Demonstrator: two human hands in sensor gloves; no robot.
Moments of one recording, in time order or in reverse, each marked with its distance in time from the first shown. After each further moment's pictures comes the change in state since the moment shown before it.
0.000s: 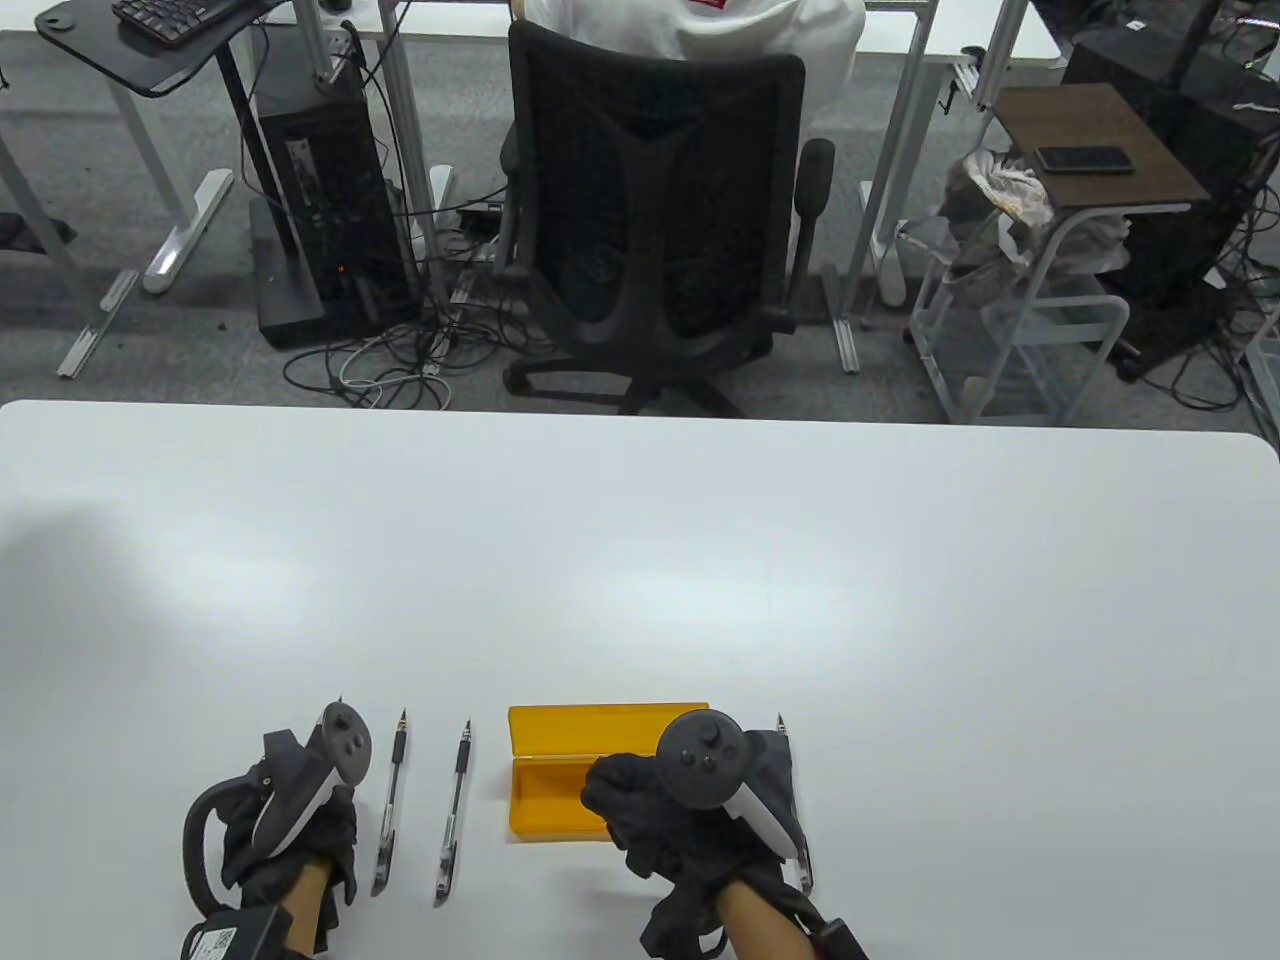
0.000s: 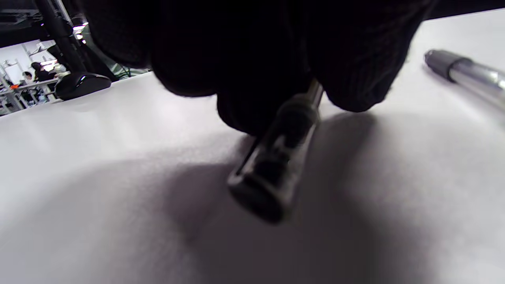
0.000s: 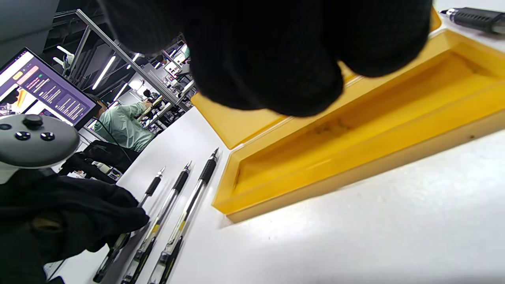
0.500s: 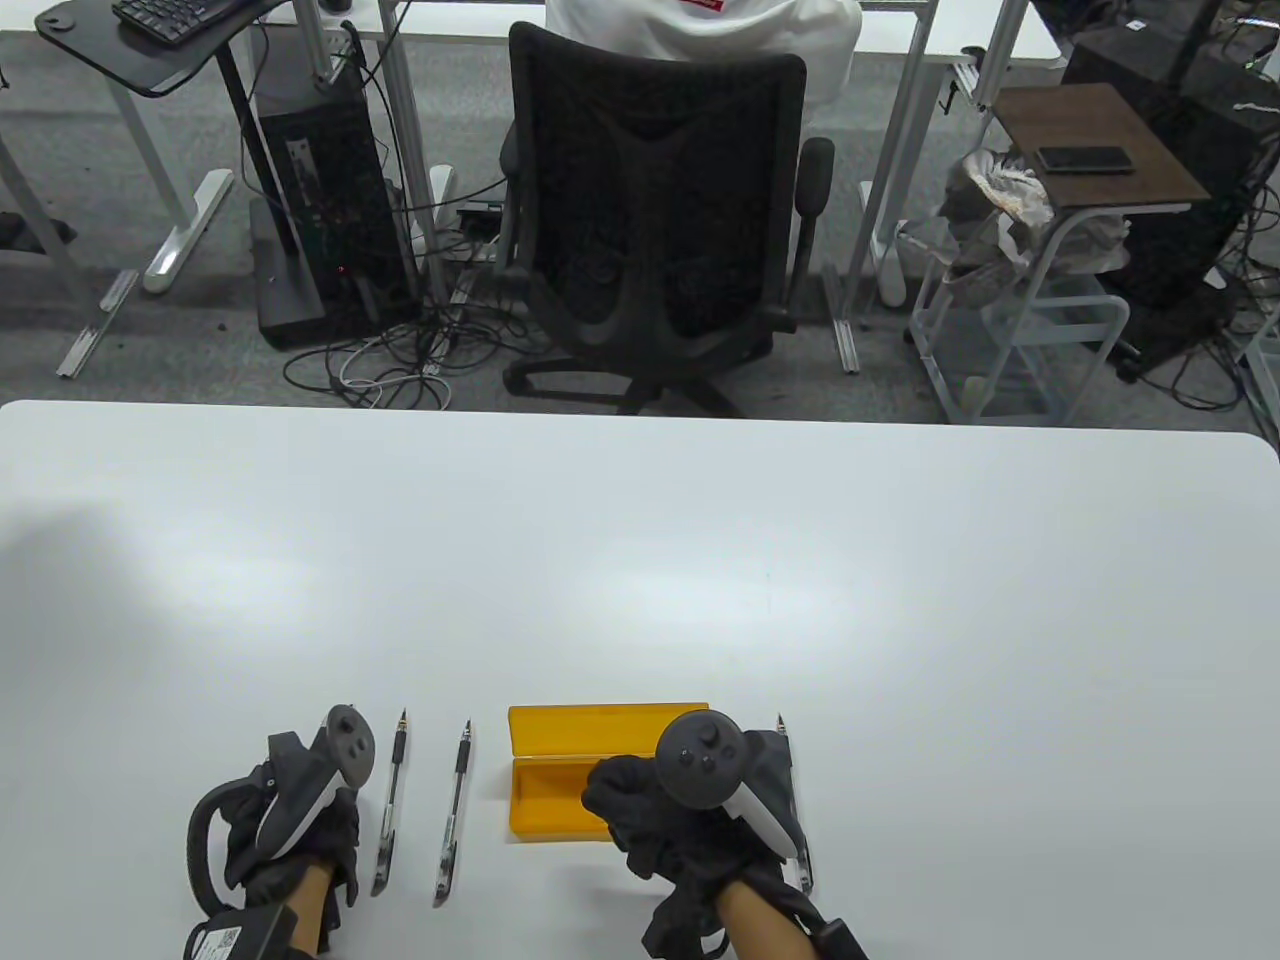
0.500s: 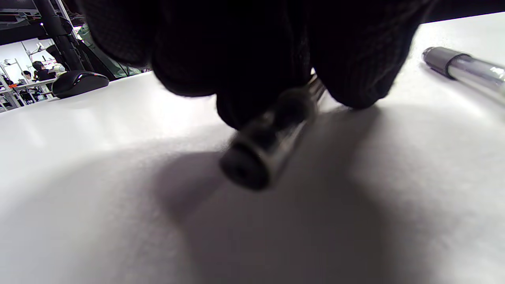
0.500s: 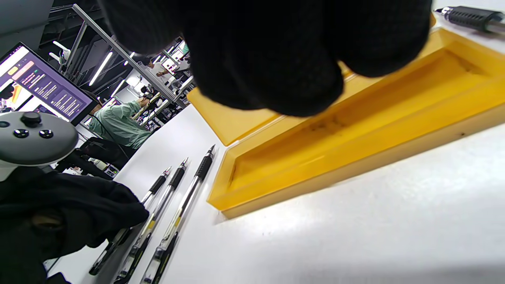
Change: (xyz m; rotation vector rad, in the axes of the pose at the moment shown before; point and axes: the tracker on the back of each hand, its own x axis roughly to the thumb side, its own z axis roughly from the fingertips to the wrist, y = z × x) left_hand 0.000 0.000 0.000 0.008 0.004 0.027; right_hand -0.001 0.000 0.000 0.008 0.004 0.012
